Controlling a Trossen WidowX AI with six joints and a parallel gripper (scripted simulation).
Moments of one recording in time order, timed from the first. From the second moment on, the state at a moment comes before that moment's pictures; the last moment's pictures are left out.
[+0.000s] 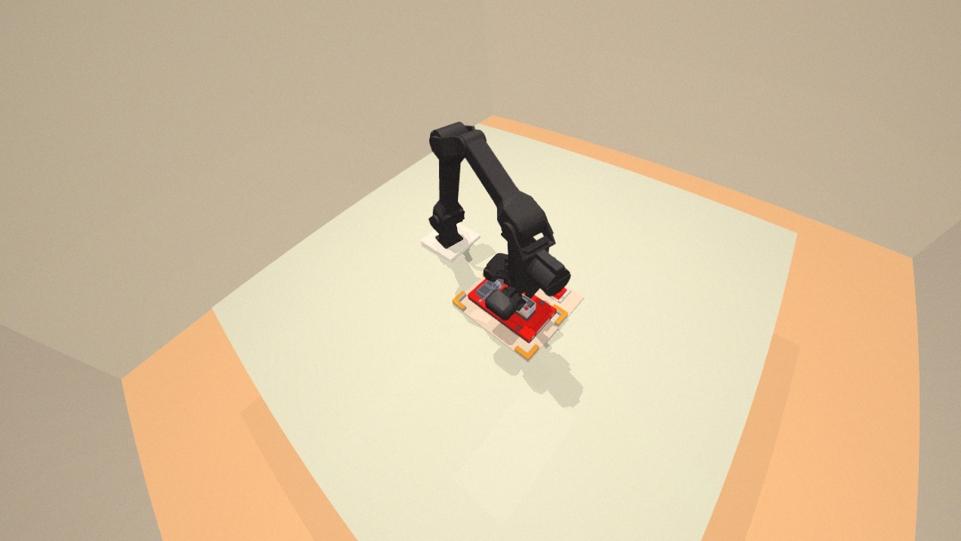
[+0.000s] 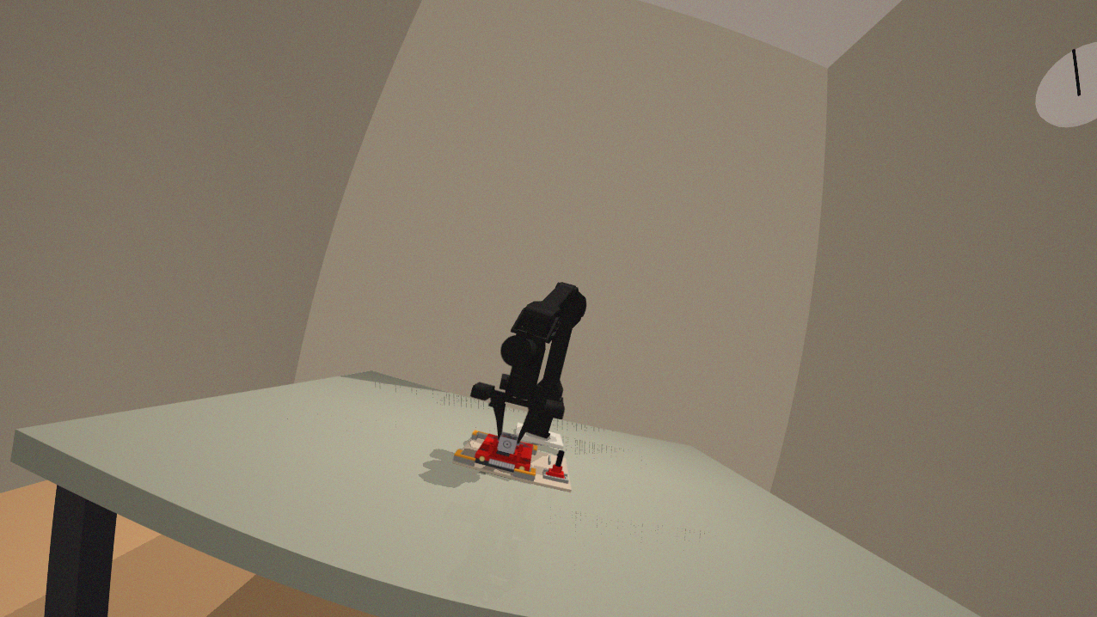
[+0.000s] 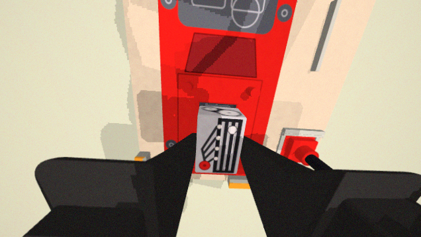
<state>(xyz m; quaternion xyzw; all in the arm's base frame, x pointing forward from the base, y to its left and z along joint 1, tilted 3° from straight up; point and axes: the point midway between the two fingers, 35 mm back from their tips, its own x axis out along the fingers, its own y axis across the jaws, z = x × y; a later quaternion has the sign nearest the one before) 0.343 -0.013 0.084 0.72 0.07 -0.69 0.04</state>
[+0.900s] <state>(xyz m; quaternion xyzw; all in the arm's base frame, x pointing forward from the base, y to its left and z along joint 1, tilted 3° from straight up) 0.343 -0.012 0.077 0.72 0.07 -0.69 0.04</state>
